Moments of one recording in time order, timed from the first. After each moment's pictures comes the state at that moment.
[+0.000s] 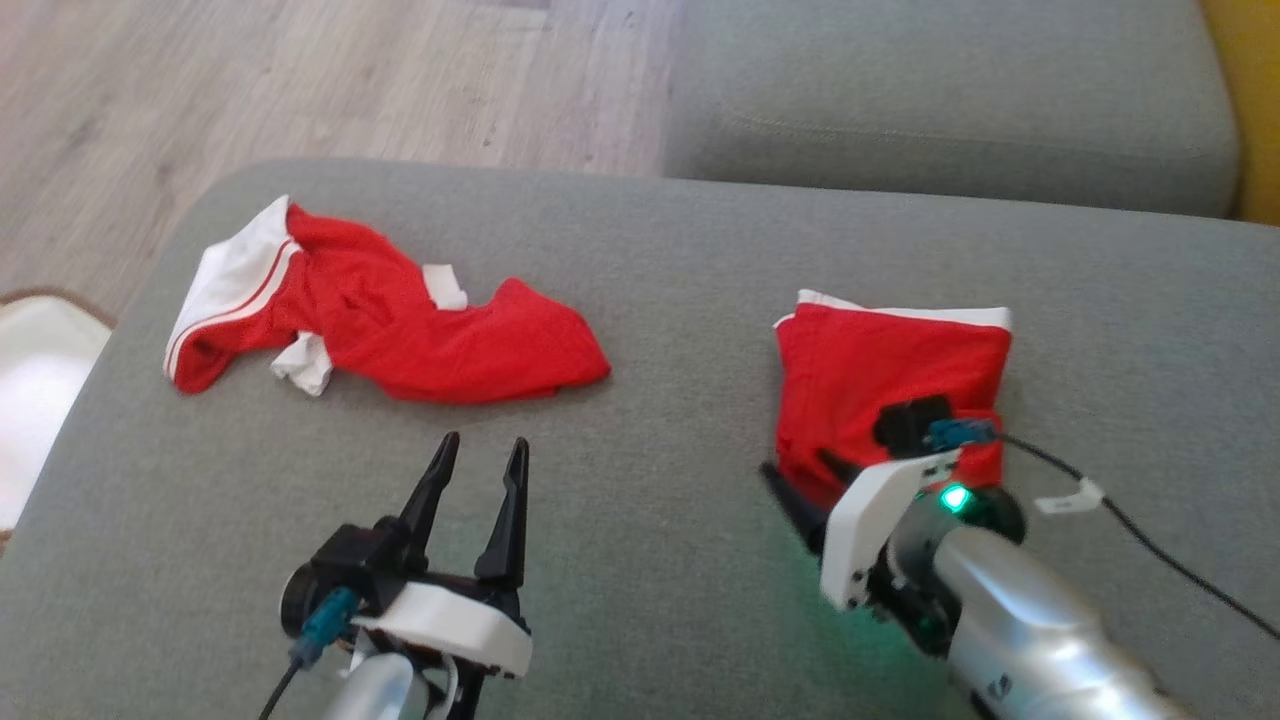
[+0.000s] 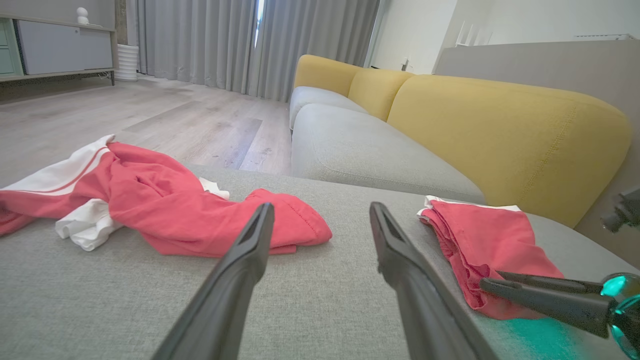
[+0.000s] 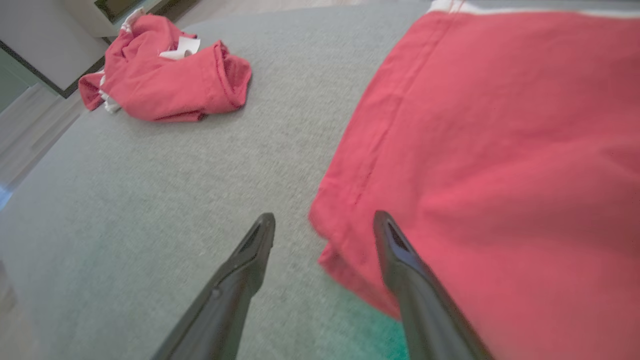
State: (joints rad) left arm -0.17 0.08 -0.38 0.42 -0.39 -0.08 -0.24; right arm -0.55 -0.13 0.80 0.96 0.78 0.13 0.03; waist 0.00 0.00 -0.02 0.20
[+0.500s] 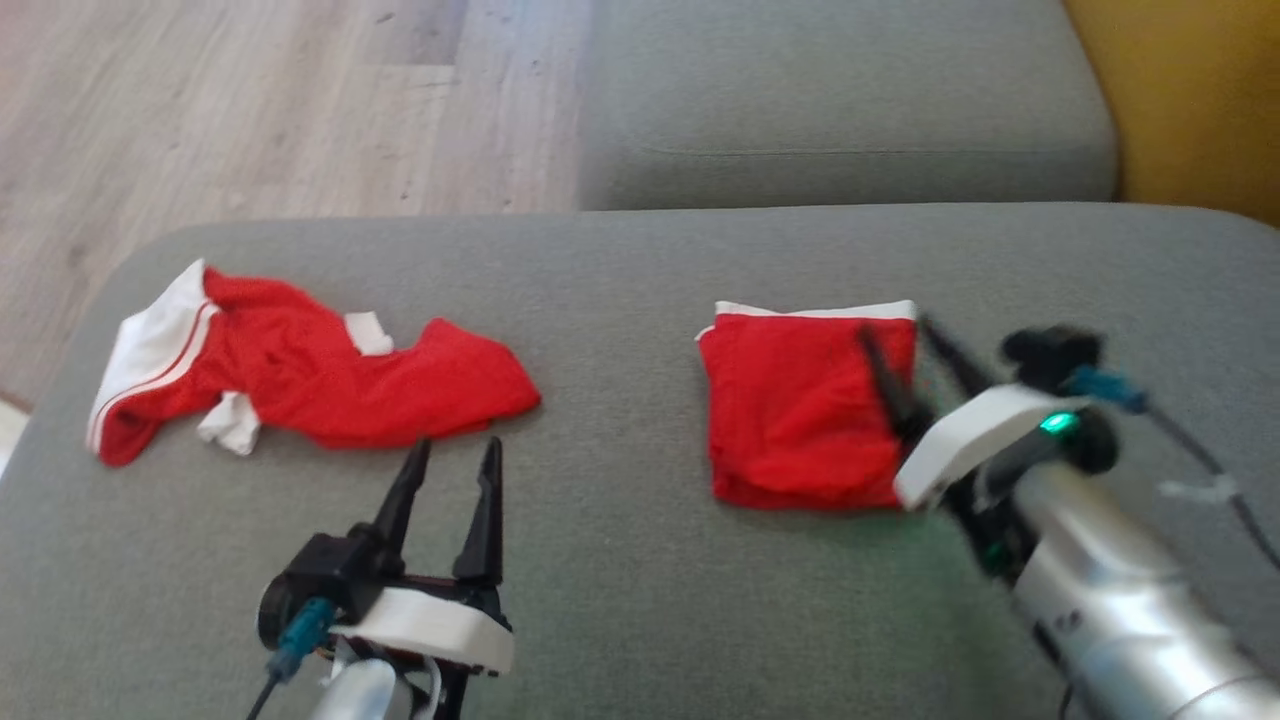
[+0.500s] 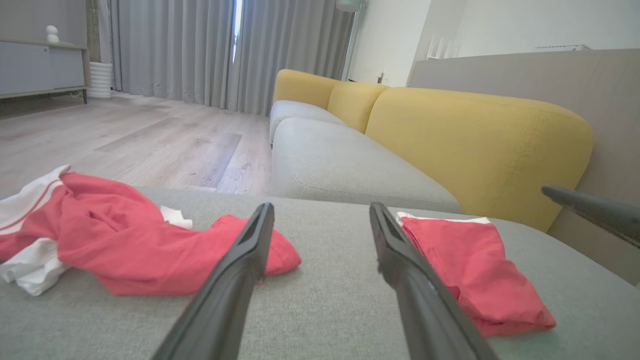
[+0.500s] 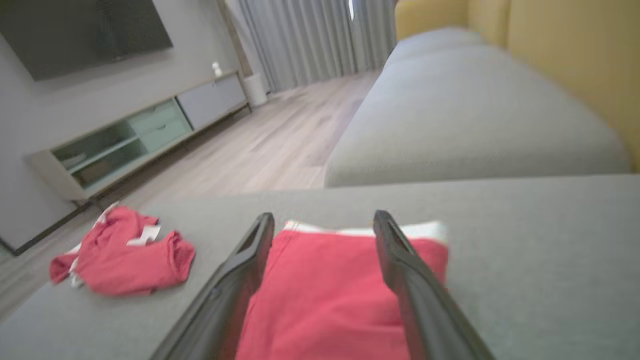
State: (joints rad) left arm -0.14 0.09 -0.36 0.39 -0.40 -0.05 -0.24; right arm -0.58 -0.21 0.70 0.88 0.80 0.13 -0.23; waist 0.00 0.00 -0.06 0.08
